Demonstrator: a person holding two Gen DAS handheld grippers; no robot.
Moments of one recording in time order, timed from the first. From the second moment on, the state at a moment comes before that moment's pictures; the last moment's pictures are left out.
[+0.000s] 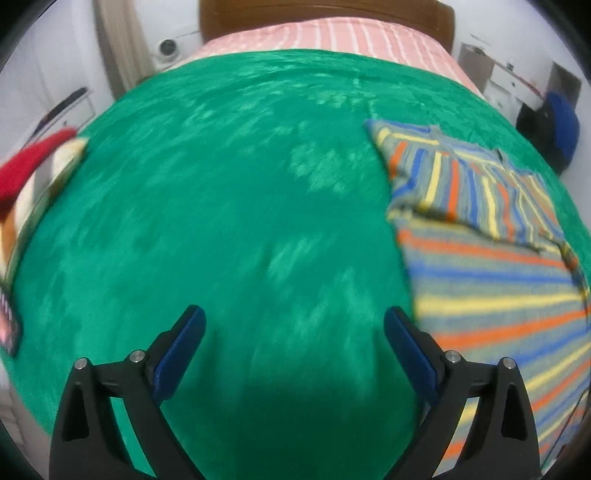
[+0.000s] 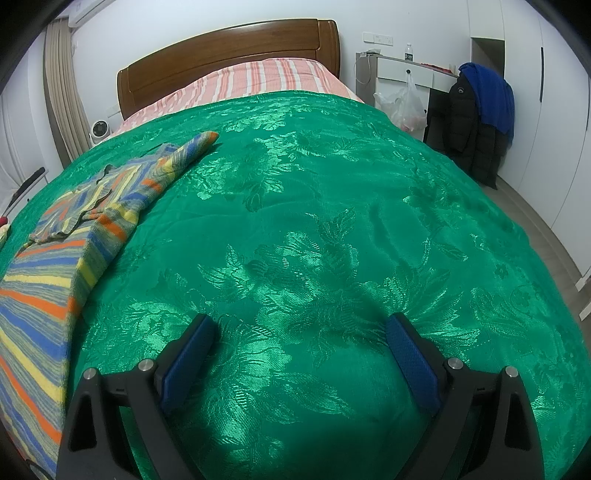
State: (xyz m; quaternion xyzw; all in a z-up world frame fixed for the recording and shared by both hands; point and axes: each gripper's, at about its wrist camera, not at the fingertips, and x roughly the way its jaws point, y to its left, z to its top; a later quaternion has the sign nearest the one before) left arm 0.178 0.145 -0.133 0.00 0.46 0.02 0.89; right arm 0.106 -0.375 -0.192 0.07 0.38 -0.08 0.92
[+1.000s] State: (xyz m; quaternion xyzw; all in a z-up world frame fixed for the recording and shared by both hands) left arm 0.135 0.161 -0.185 -0.01 0.38 0.04 0.92; right arm 0.108 -0.374 -0.193 0.06 0.38 -0.08 0.92
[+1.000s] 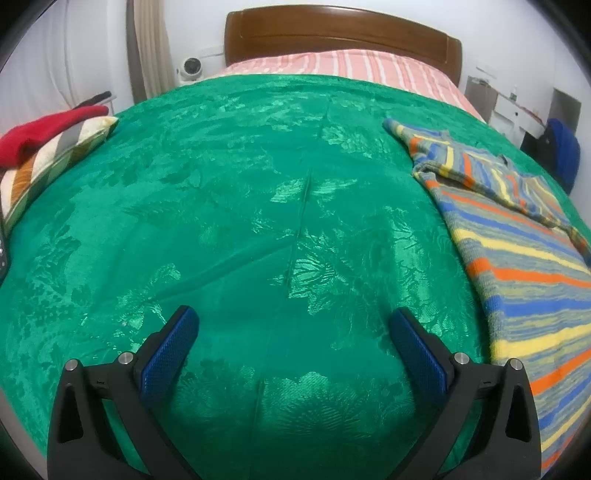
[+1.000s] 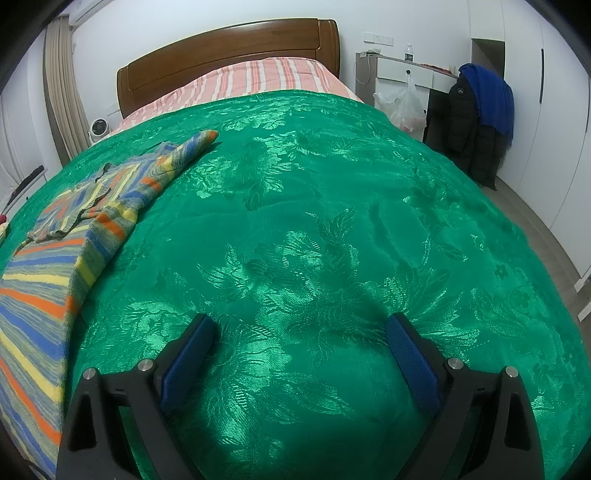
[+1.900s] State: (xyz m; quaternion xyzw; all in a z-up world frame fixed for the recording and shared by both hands) left arm 0.132 0.160 -0.185 -0.01 0.38 0.05 0.93; right arm 0.109 -0.369 -0.193 0.05 0.39 -0.09 0.92
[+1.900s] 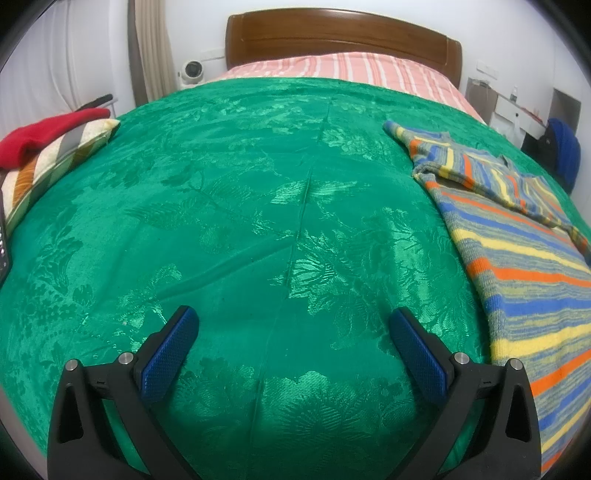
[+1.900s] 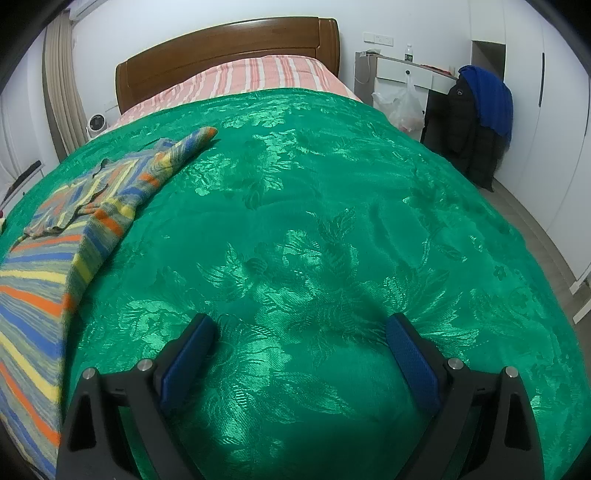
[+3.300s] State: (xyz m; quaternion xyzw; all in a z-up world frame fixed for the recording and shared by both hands) left arm 0.140 0.133 -0.094 -0.23 0.47 -0.21 0.83; right arm 0.090 -0.299 -0.092 0.22 0.44 0.19 0.85
